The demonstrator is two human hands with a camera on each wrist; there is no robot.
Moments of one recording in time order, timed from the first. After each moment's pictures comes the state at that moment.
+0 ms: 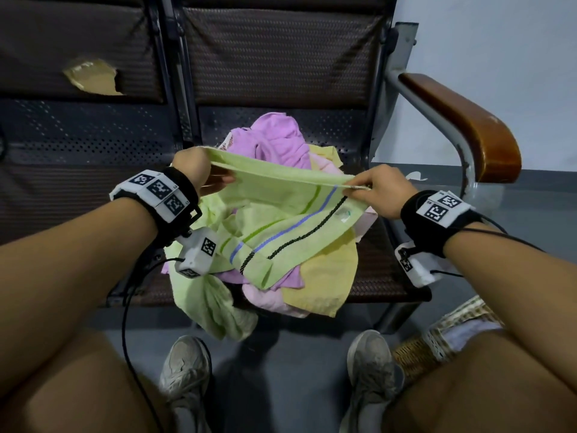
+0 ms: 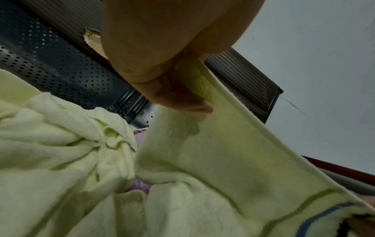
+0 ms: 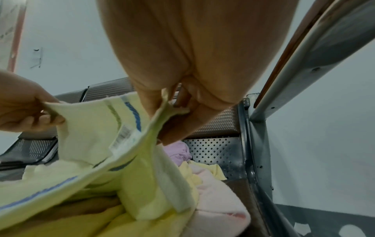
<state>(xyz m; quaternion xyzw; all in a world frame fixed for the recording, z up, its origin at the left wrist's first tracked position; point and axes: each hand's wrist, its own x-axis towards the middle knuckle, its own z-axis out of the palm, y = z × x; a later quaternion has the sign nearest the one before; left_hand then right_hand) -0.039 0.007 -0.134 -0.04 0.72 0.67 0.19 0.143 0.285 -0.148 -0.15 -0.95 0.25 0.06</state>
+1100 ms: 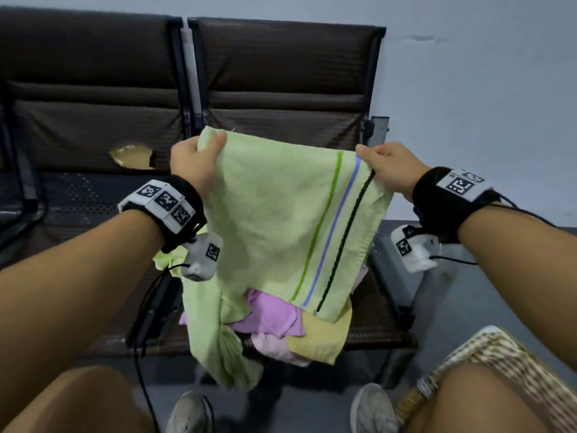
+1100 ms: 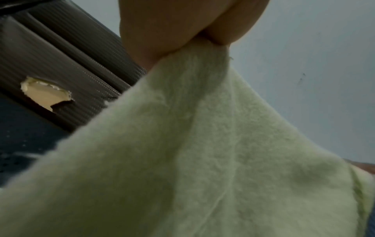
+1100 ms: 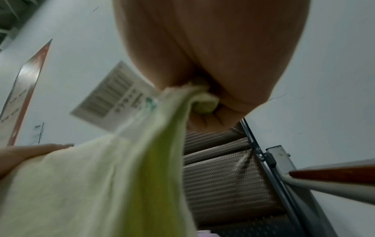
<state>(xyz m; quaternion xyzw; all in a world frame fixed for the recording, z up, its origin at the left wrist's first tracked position) -0.044 -0.007 -0.006 0.14 0.73 0.66 -0.06 0.137 0.270 0.022 -0.22 -0.89 0.35 0.17</state>
